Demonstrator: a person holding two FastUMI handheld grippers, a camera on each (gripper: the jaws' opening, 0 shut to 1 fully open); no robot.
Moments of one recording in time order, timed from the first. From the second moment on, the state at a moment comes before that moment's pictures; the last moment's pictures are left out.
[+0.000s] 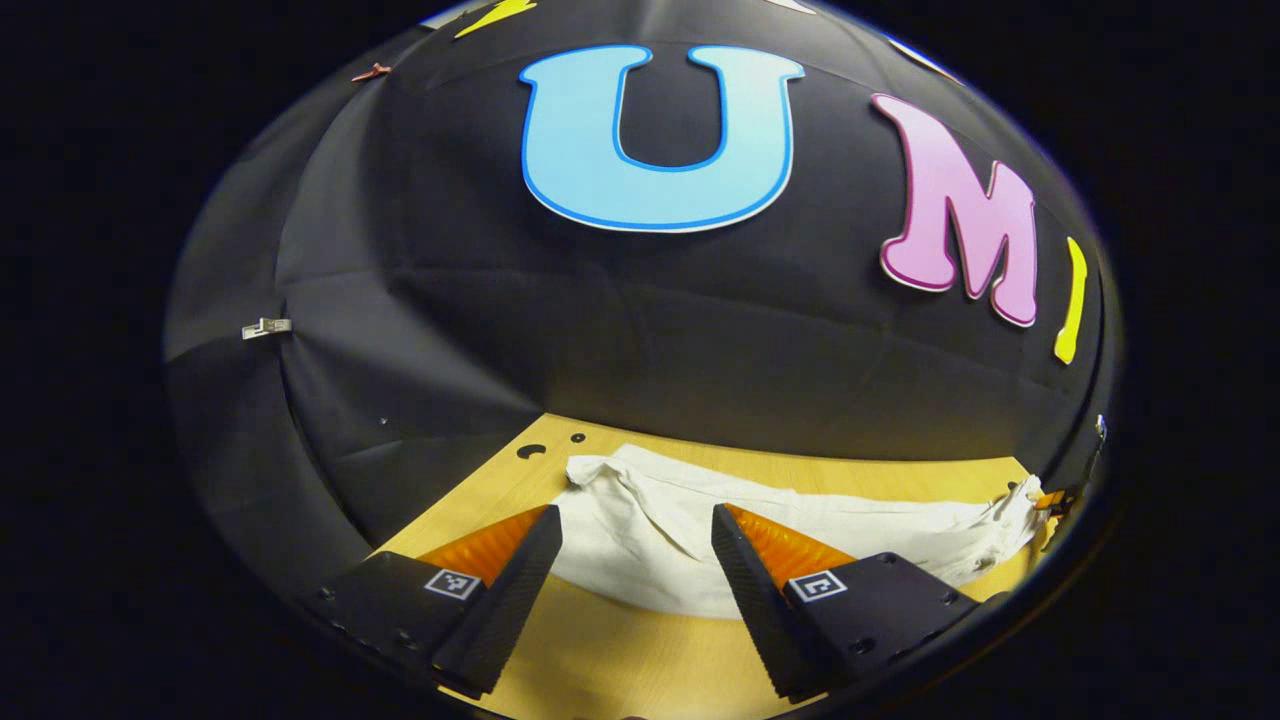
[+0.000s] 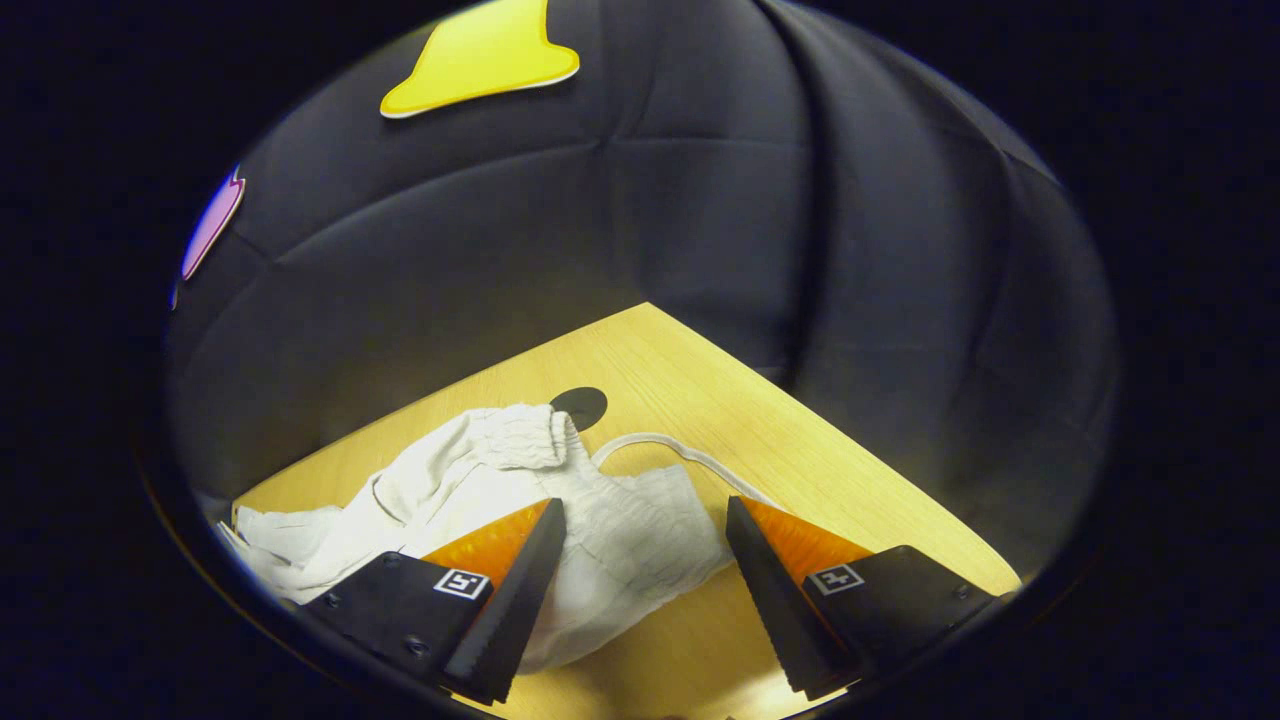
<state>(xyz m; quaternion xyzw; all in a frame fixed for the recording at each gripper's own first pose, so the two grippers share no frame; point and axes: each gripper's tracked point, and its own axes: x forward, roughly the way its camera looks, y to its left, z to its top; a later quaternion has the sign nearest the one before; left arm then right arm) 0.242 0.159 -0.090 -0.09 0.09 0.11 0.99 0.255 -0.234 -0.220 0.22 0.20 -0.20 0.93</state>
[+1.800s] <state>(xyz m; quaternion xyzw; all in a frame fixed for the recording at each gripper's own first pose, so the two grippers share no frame) 0.142 0.127 -0.060 -0.17 0.11 0.10 0.97 0.254 -0.137 -0.024 0.13 0.11 -0.14 0.97</state>
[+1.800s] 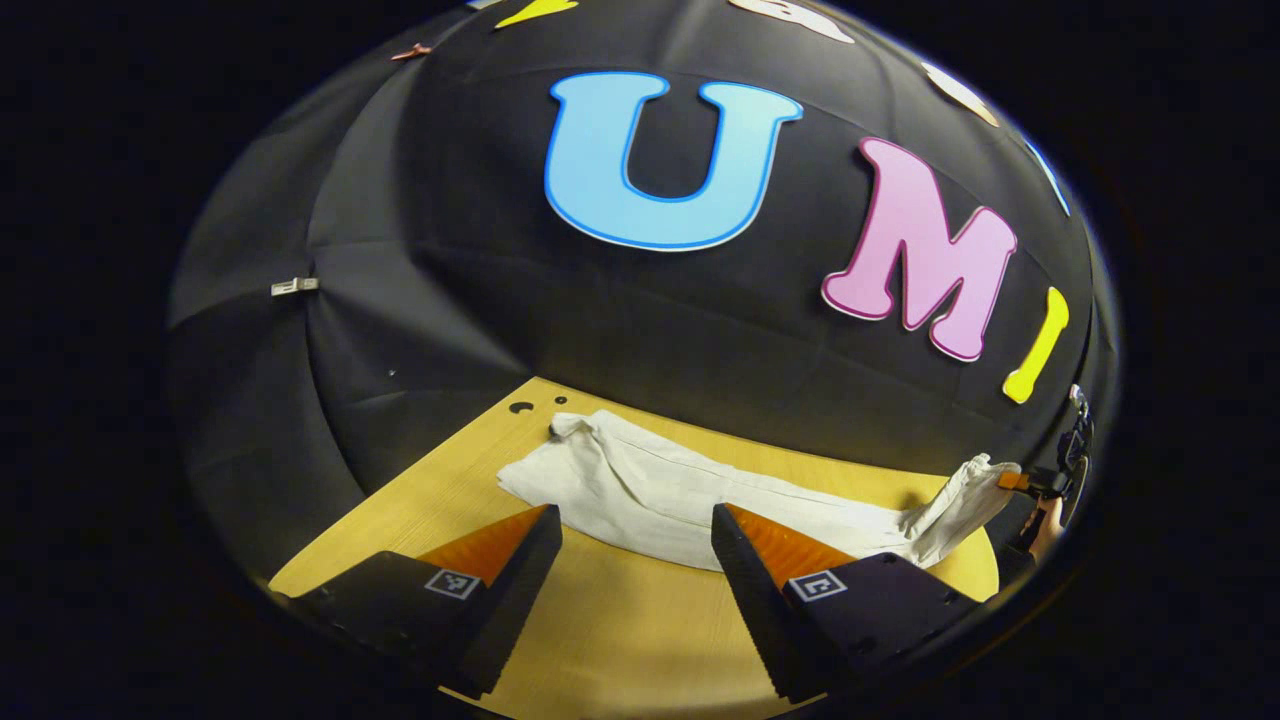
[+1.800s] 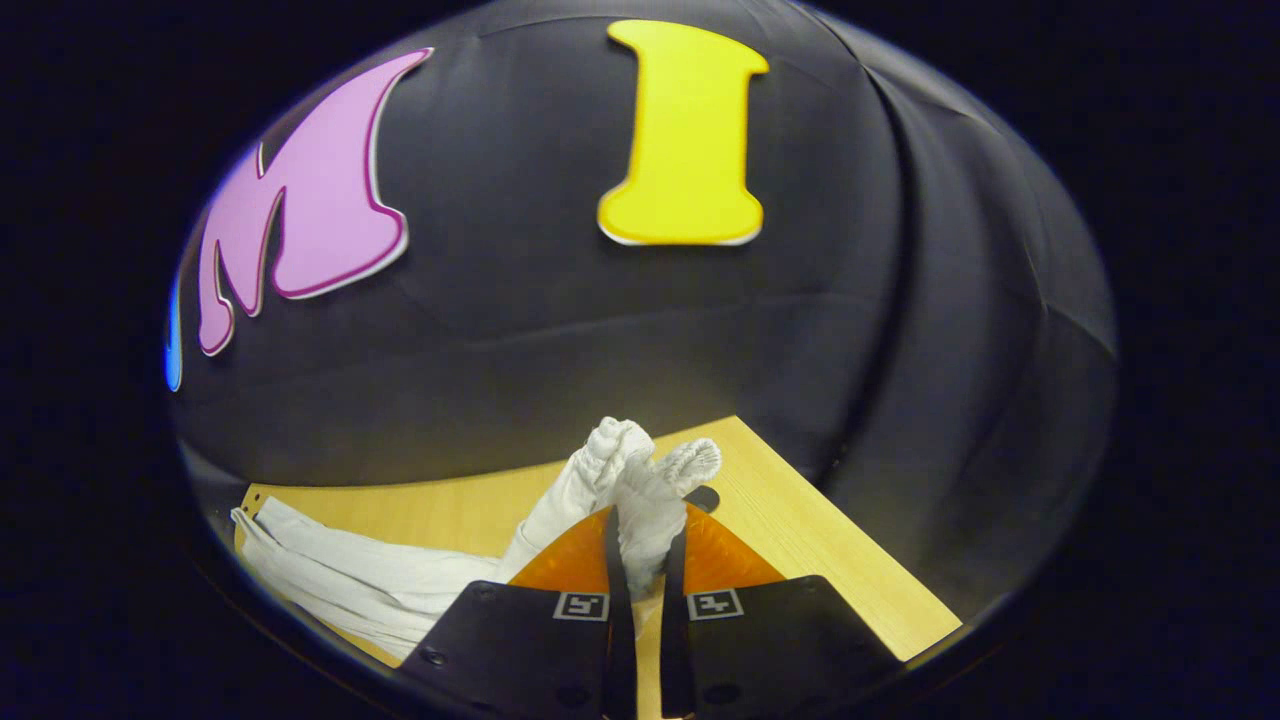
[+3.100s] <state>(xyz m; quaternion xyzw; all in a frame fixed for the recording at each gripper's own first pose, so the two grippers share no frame) 0.292 0.275 -0.175 -0.15 0.16 0.16 0.96 0.228 0.175 -0.077 0.13 0.11 0.06 0.98</state>
